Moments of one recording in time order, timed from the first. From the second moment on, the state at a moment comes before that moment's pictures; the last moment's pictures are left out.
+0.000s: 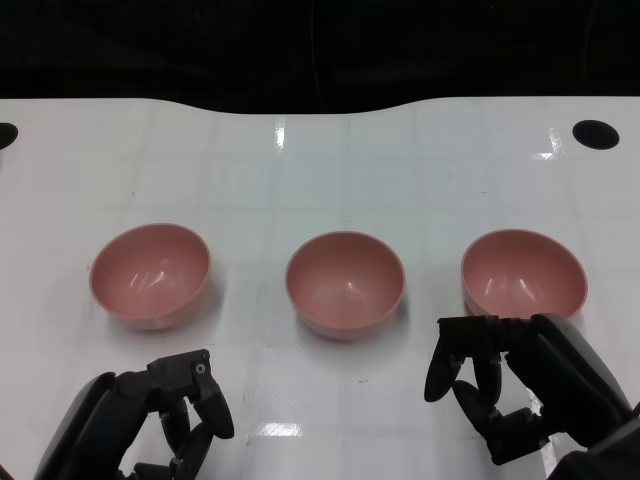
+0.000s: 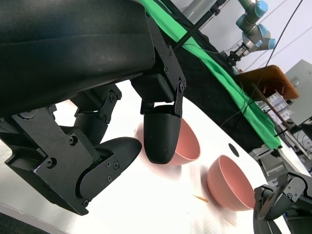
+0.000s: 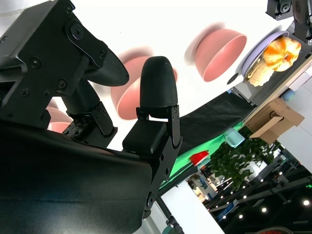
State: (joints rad) left arm 0.26 0.23 -0.03 -0.02 0.23 -0.55 -0.09; right arm 0.02 -0.24 0.20 0.02 -0.40 -0.47 0.01
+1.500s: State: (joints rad) left arm 0.27 0.24 -0.01 -0.03 0.22 -0.55 -0.09; right arm -0.05 -0.27 0.17 -0.04 -0.77 -0.12 -0.08
